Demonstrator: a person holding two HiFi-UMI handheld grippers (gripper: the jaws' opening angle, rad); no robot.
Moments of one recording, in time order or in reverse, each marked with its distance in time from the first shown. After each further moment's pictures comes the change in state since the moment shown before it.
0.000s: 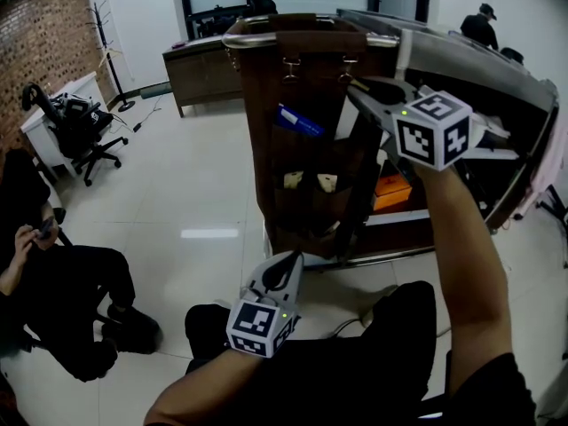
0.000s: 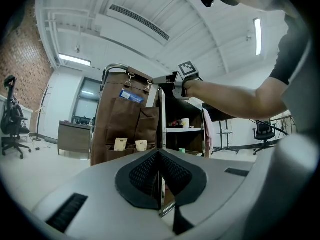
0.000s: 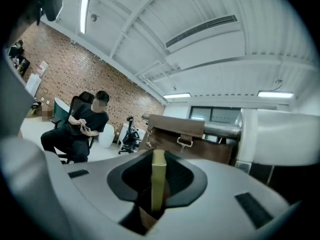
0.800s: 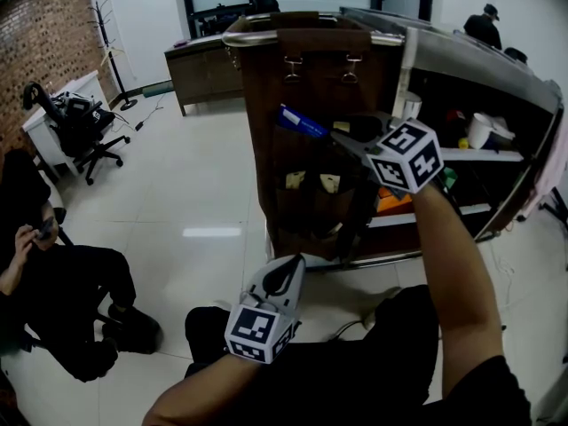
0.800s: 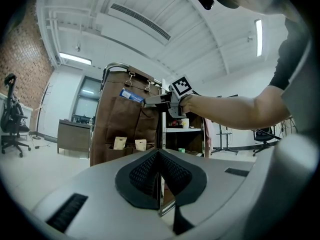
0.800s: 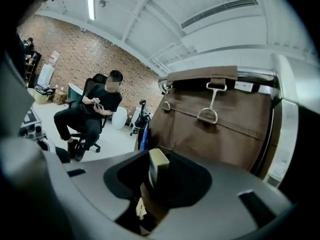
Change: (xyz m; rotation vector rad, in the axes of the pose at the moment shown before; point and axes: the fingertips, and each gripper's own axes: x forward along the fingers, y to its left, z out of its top) left arm 0.000 0.000 0.000 -0.008 0.002 -0.003; right arm 0.037 0.031 -0.090 -0.127 0.167 0.127
